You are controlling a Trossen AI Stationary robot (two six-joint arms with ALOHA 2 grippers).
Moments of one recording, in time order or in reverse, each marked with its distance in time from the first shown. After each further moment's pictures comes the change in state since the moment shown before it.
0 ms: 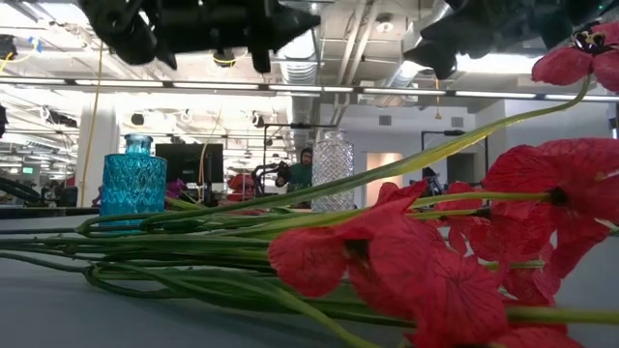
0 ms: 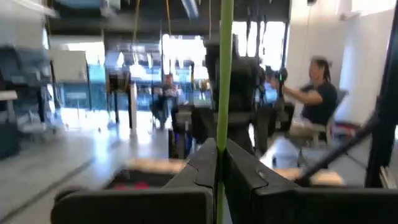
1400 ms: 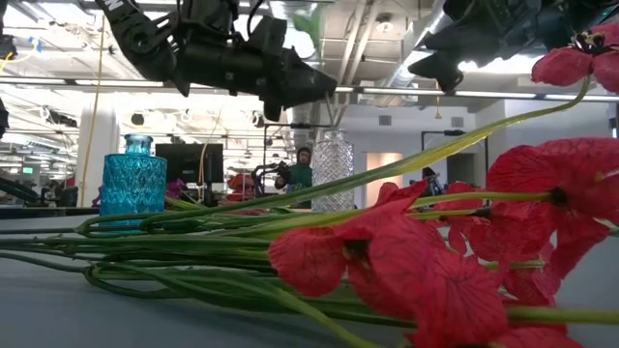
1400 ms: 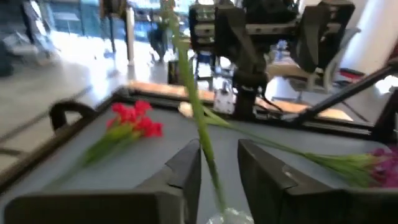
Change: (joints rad) left arm 0.064 0.113 0.060 -0.249 0.070 -0.076; right arm 0.020 0.002 -0.031 -0.012 0.002 0.074
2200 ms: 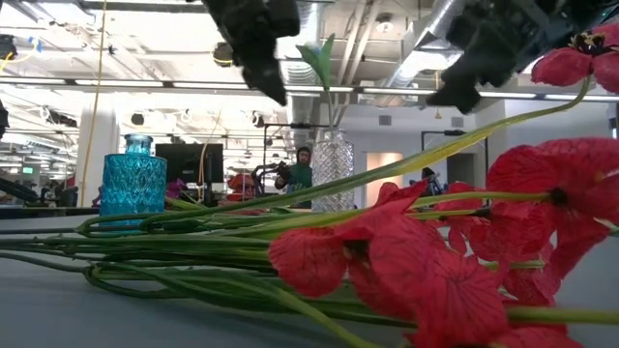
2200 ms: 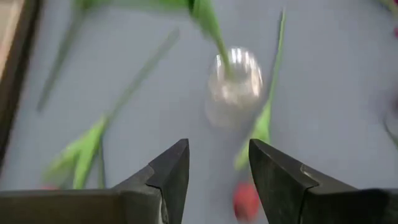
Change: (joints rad) left arm 0.015 -0.029 0.658 -1.580 0.001 0.235; right arm -0.055 -0.017 0.006 -0.246 0.016 0.078
